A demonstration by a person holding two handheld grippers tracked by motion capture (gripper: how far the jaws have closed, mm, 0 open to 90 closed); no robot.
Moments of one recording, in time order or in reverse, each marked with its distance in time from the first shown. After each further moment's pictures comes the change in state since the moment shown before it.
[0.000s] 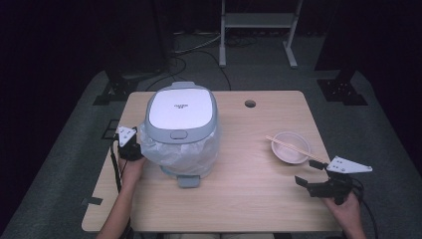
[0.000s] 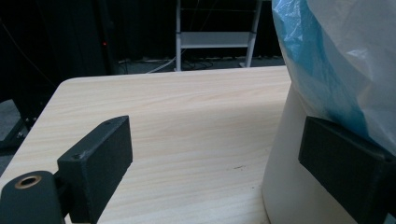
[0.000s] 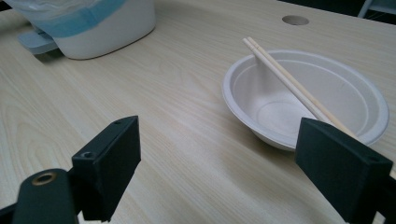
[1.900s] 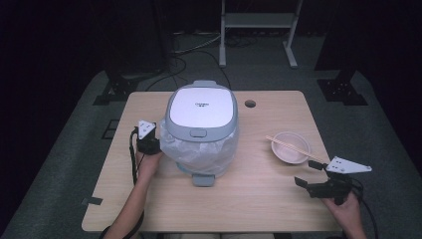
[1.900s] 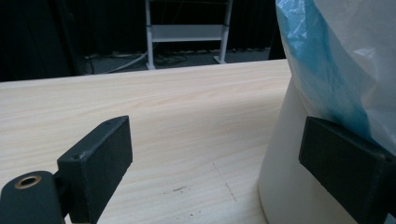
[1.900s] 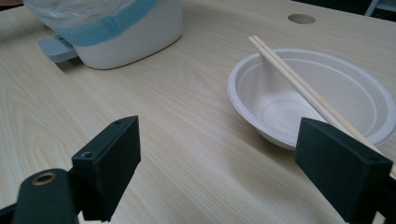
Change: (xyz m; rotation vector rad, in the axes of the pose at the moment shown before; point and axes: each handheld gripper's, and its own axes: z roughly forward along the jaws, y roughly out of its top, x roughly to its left) left arm -0.038 0.008 0.033 0.029 -0.107 0.000; right arm 0.001 0.000 0.001 0.006 0.018 -0.001
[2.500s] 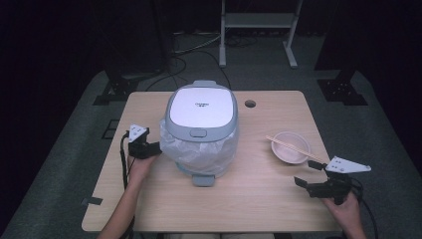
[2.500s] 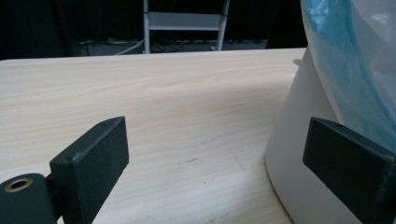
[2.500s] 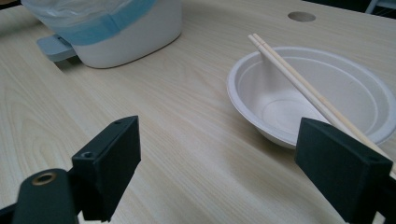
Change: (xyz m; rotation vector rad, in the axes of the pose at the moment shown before) left arm 0.019 -0.009 -0.022 0.049 -0.027 -0.033; right arm 0.000 0.000 0.001 0.007 -0.001 0.005
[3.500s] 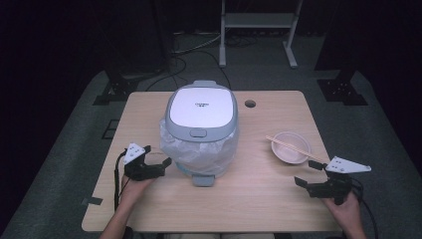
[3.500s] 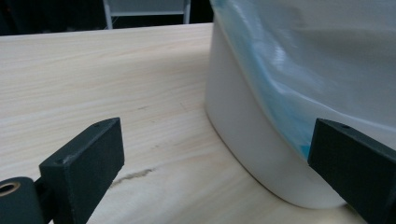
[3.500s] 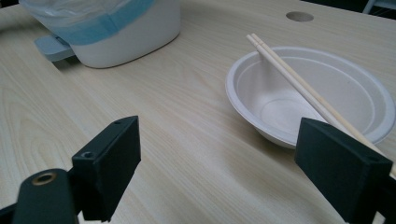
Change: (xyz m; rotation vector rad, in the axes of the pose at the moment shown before) left arm -0.027 -0.026 -0.051 0.048 -0.135 0.057; right arm 0.000 0.001 -0.001 0.001 -0.009 -0.005
